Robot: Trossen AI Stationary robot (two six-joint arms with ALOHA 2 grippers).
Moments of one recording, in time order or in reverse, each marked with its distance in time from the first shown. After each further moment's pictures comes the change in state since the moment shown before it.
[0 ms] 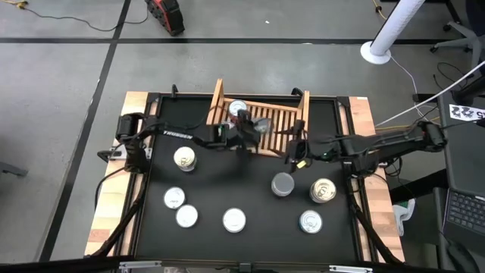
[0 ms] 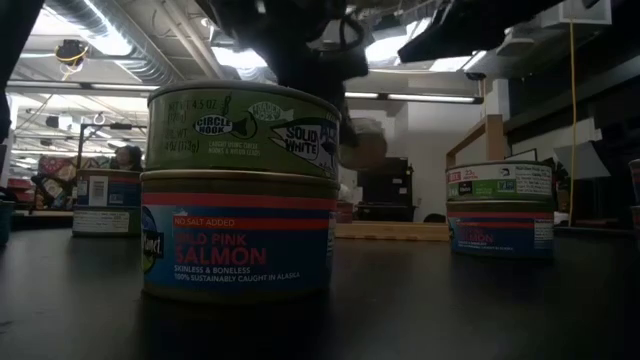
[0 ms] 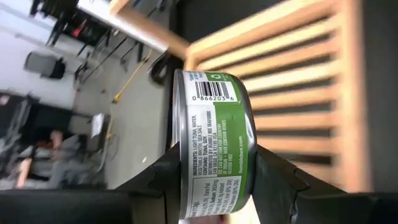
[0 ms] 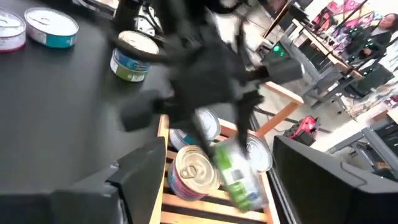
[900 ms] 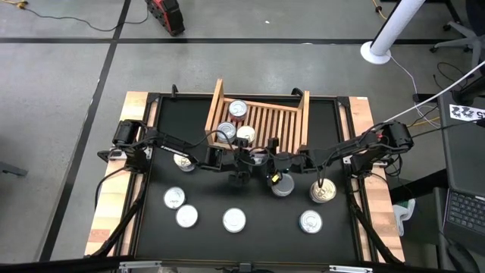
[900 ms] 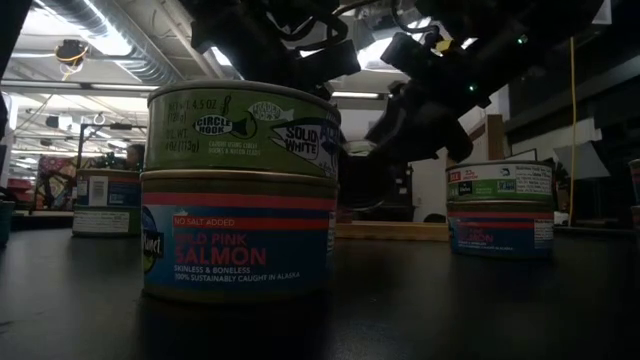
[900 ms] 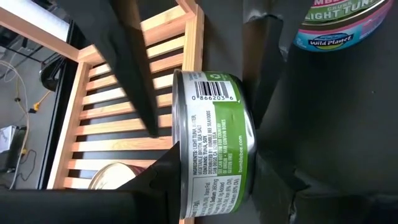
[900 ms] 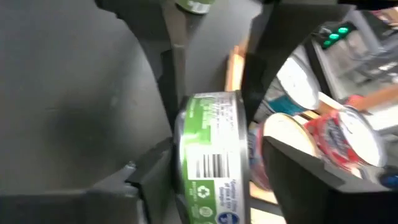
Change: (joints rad) left arm -0.194 0.000 -0.124 -0.021 0.134 -0.275; right arm 0.001 0.474 -0.001 0.220 -0.053 0.022
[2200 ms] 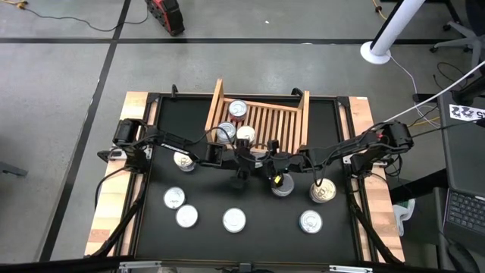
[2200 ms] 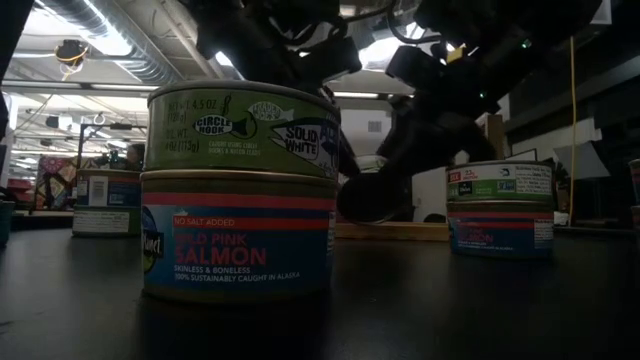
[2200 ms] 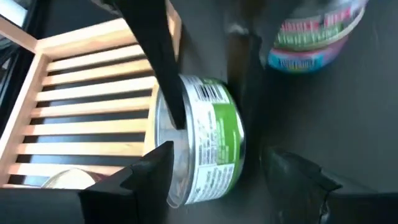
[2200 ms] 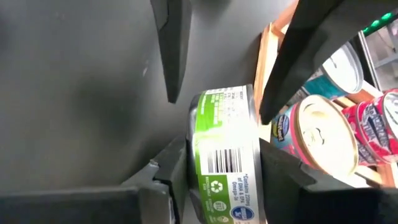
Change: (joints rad) left arm 0.033 -0.002 0.001 -0.004 0.162 -0.094; right arm -0.002 0.002 -0.003 -0.092 -0.105 0.003
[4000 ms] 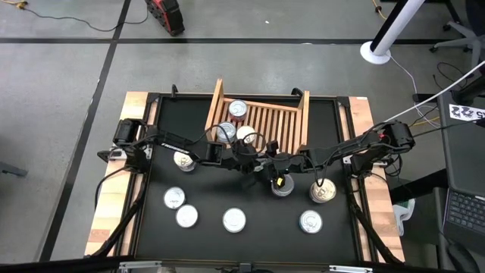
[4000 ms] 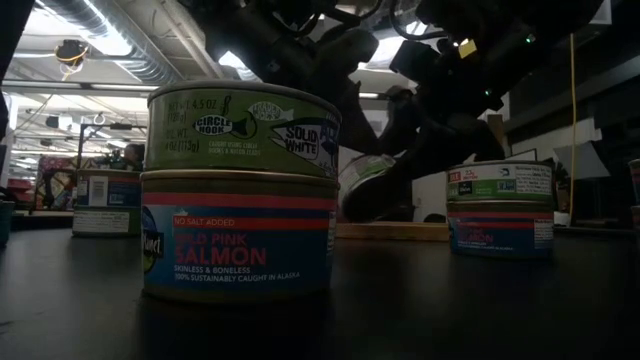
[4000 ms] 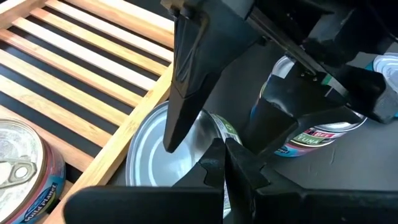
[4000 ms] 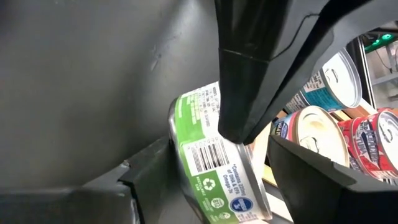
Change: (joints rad) left arm 0.004 0.001 -0.001 0.141 0.053 -0.578; right arm 0.001 -0.005 0.001 -0.044 0.001 -0.103
